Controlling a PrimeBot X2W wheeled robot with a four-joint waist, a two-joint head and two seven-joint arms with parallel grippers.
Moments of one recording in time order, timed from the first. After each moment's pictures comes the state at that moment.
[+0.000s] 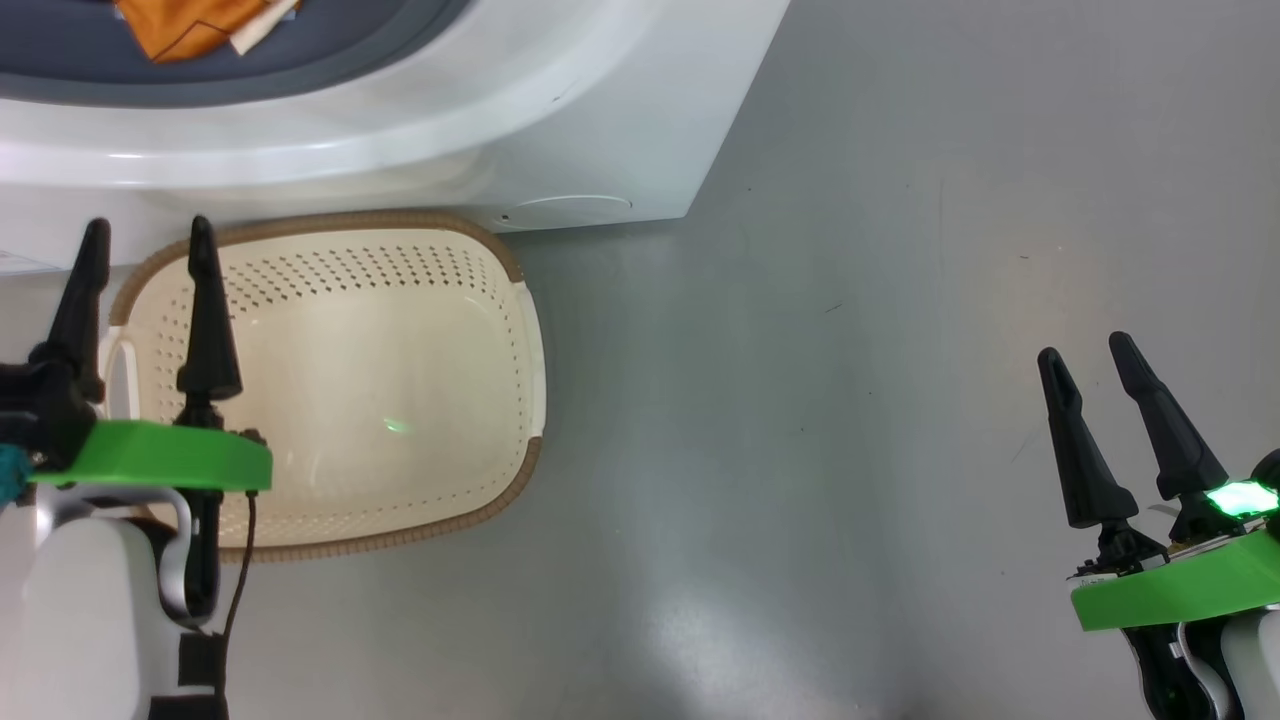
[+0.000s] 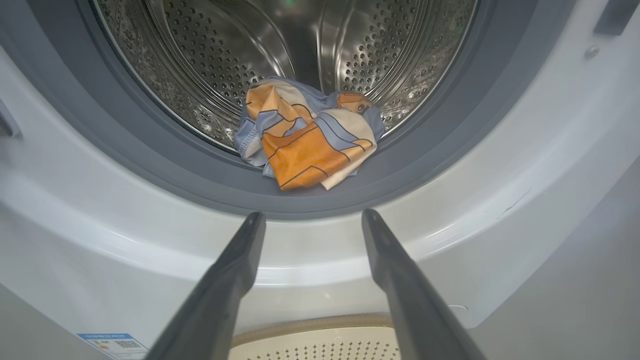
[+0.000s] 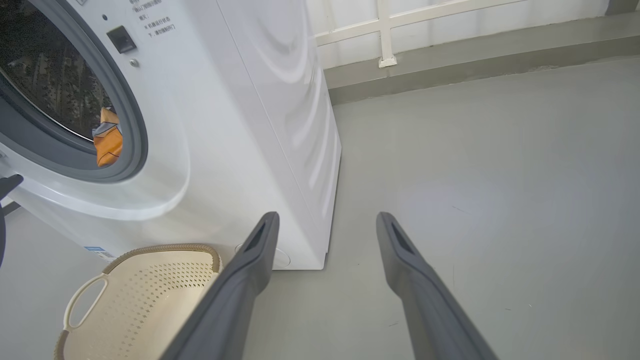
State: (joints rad) left arm -0.47 0.05 0.16 0.21 -0.05 -0.03 -0.26; right arm -0.15 -0.32 0.08 -0.01 0.57 0.13 -0.26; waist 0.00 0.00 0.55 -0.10
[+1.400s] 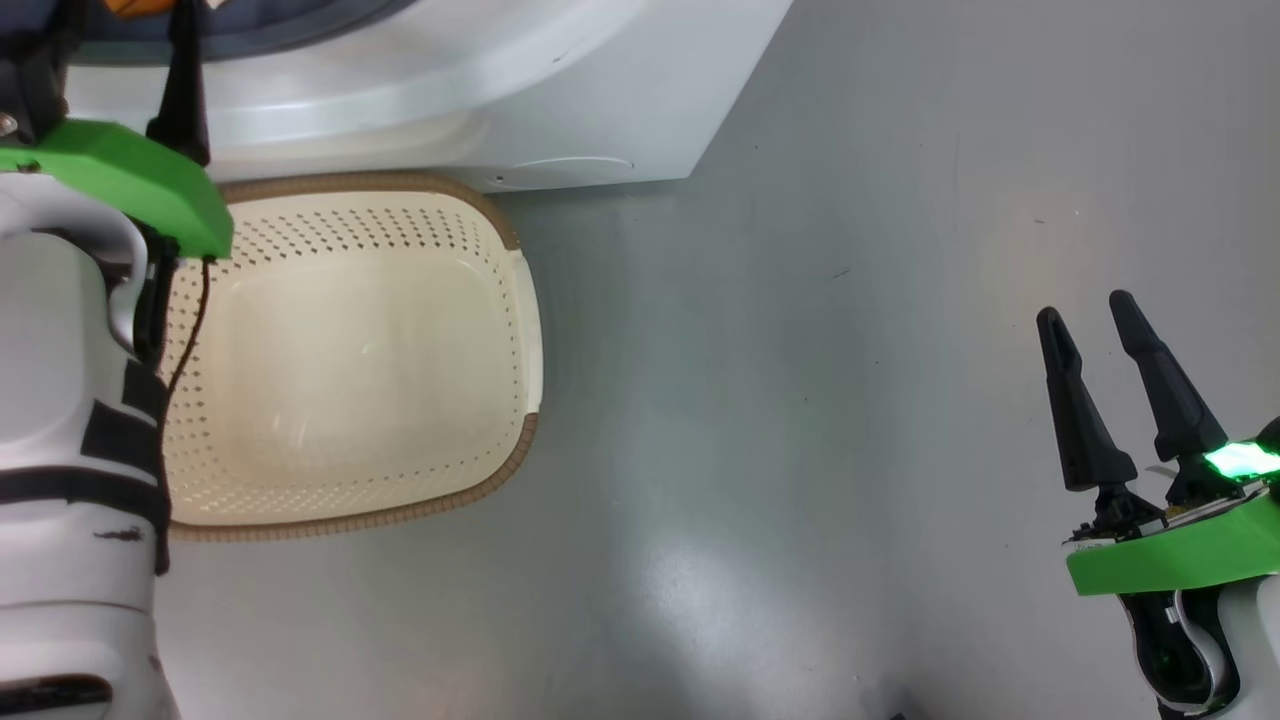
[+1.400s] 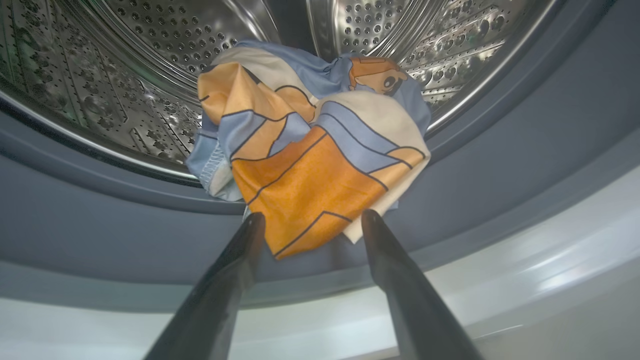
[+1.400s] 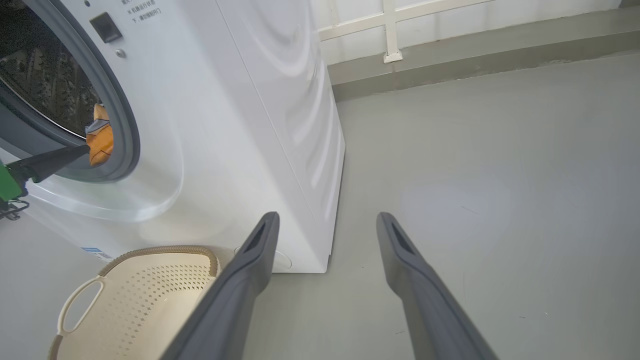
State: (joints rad) left arm -1.04 0.13 0.04 0.84 0.02 -0.04 -0.26; right arm -0.20 -0.31 0.08 -0.02 0.57 0.13 -0.26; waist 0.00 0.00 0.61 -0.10
